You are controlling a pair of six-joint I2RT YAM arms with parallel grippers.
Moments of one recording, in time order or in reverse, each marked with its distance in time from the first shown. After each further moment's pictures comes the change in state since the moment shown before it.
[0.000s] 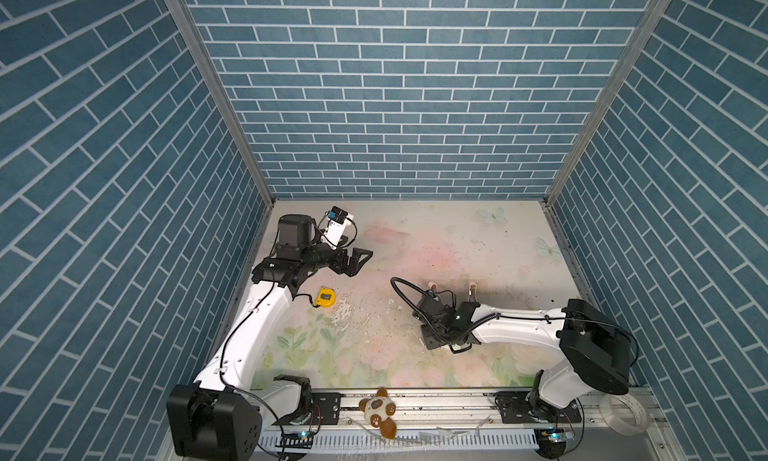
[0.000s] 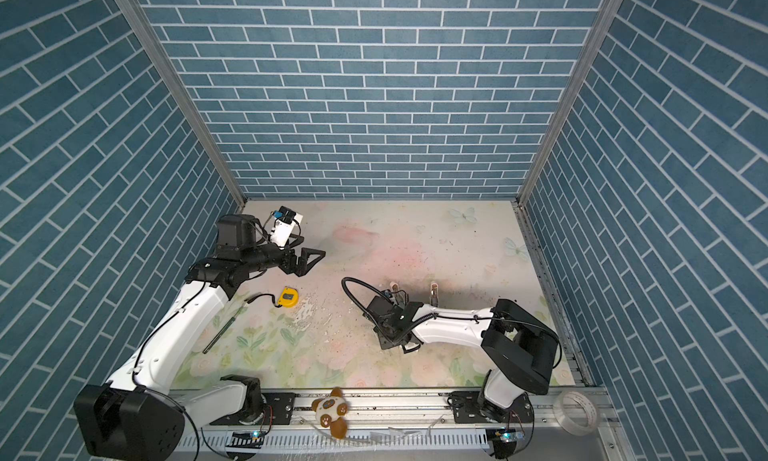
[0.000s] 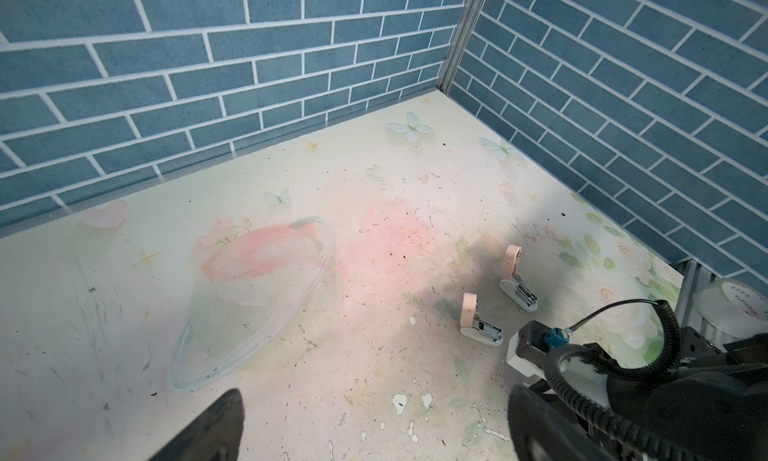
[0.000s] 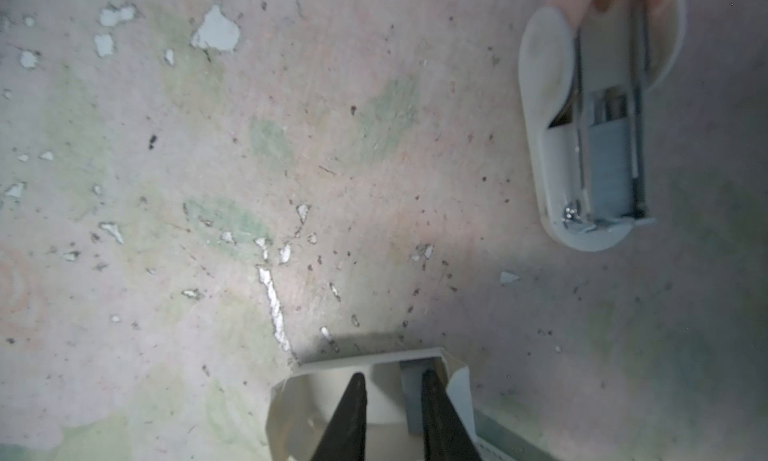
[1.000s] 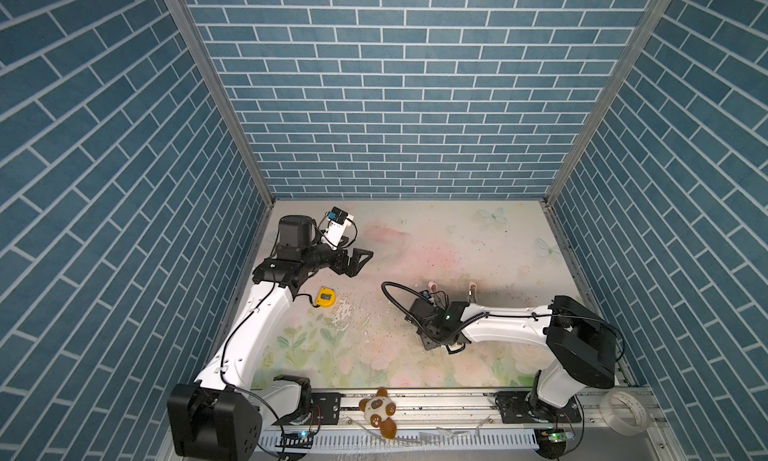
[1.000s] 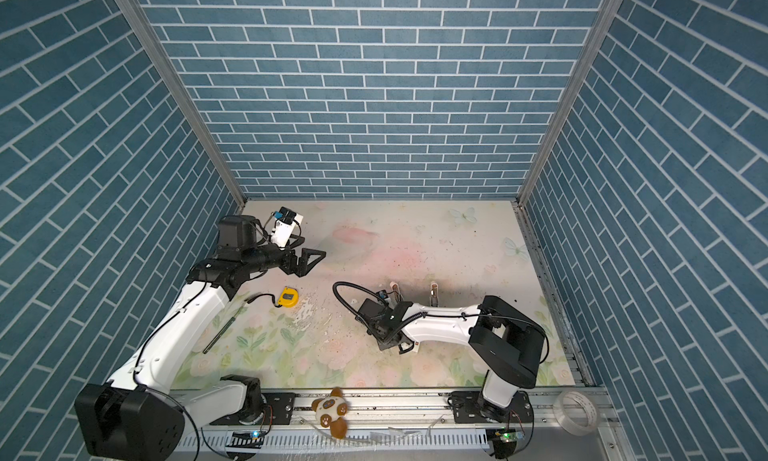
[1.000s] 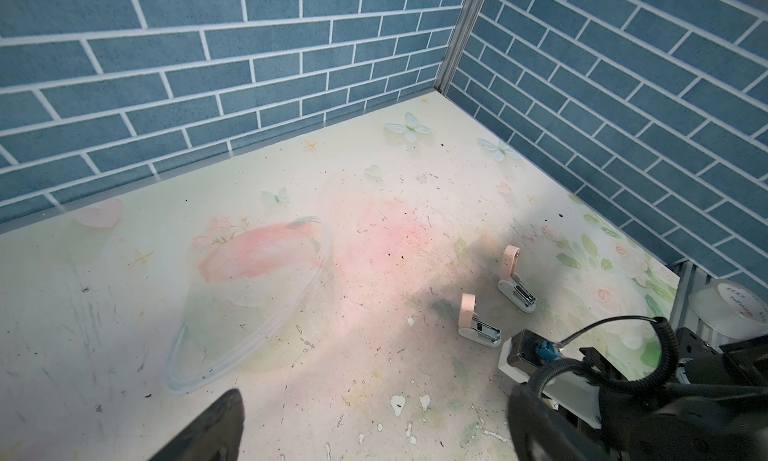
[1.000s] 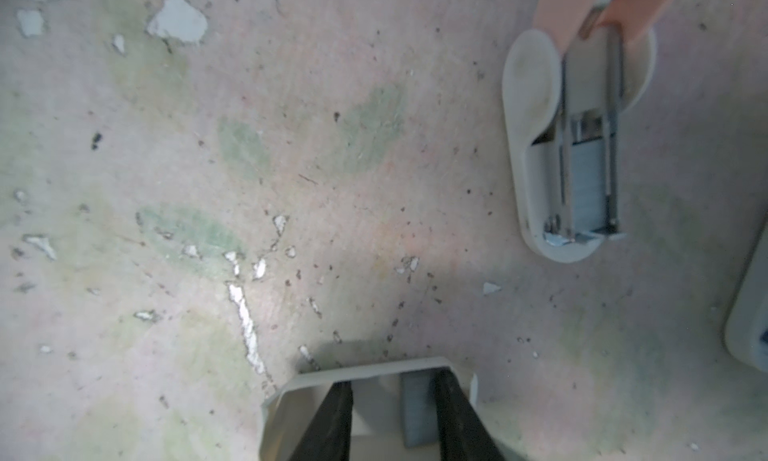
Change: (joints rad) left arm 0.000 0.000 -0.012 0.014 0.006 -0.008; right arm 0.034 0.077 0.066 -0.070 0.098 -0.004
